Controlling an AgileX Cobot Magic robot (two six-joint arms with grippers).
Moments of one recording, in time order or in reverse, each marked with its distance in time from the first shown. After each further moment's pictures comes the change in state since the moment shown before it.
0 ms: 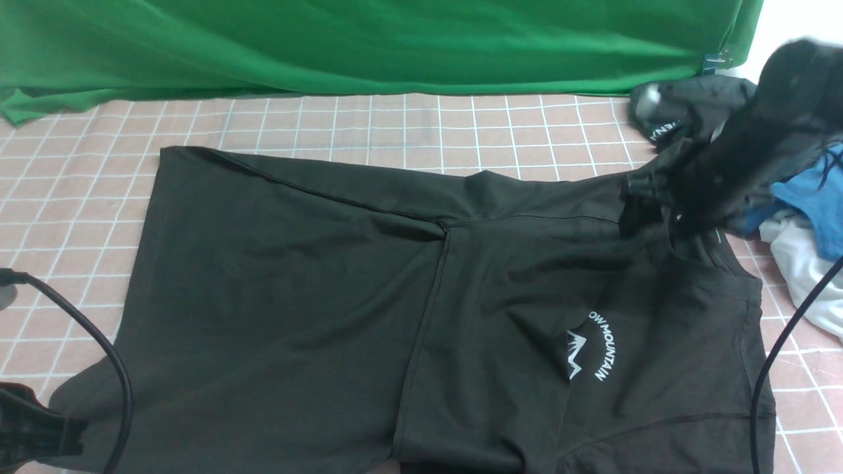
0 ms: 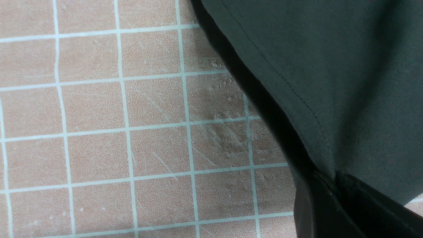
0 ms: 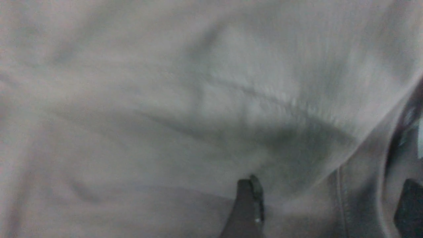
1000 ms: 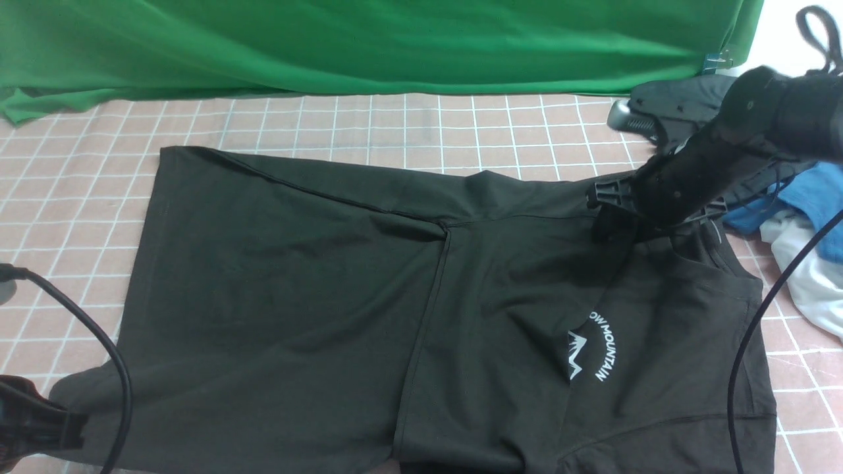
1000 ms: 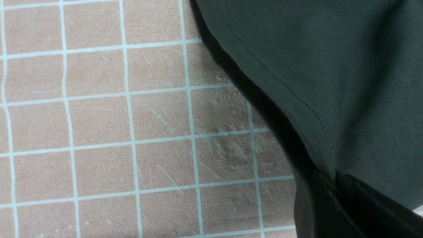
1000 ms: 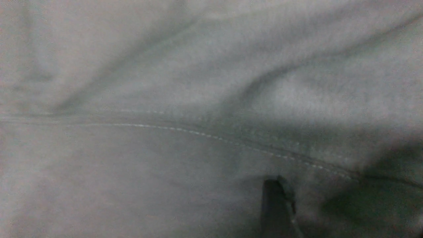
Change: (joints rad) right arm 0.013 0.160 -0.011 0.140 -0.148 -0.113; left arm 0.000 0.000 0.006 0.001 -0.037 0.010
